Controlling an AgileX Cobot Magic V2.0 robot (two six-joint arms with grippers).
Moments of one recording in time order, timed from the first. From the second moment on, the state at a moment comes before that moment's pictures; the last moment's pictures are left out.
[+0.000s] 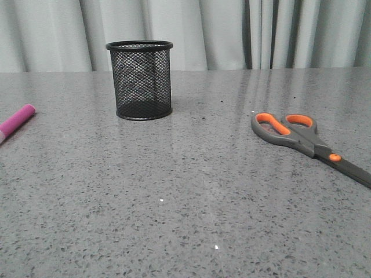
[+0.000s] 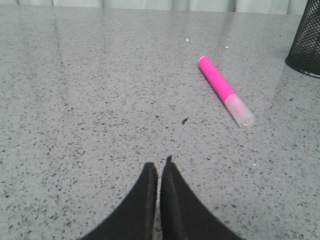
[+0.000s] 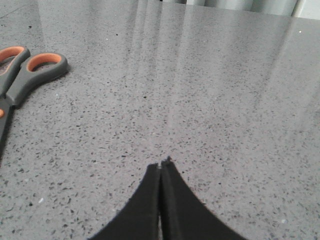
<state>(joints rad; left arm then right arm) -0.06 0.00 0.00 -0.06 0.33 0.05 0.09 -0.01 0.01 -0.18 0.33 0.06</state>
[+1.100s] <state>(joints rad) -0.06 0.00 0.00 -0.22 0.30 0.05 0.09 -0.01 0.01 -0.03 -0.02 0.08</state>
